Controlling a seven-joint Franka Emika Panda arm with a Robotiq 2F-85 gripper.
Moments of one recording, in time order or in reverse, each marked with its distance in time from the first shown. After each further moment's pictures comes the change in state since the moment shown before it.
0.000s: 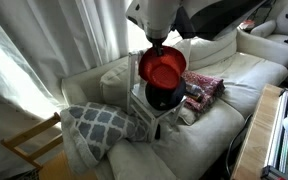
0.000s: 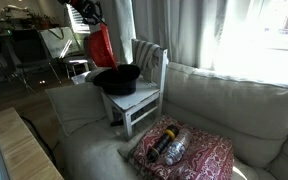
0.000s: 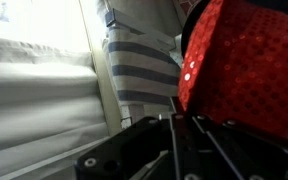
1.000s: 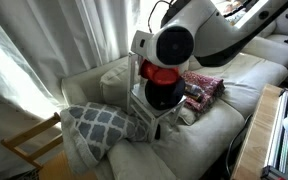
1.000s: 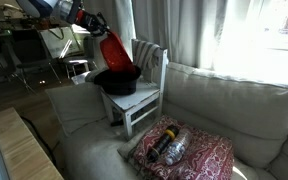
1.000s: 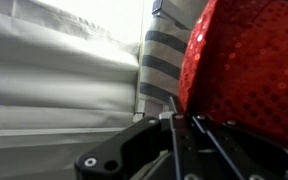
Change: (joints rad) arm 0.035 0.113 0.005 -0.057 -0.471 -0.069 0.212
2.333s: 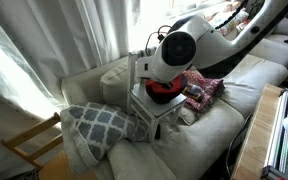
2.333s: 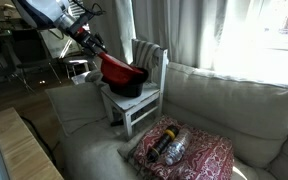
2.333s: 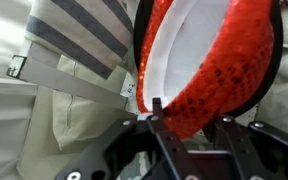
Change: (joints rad) arm -0.048 0.070 0.009 -0.049 0.191 0.276 -0.359
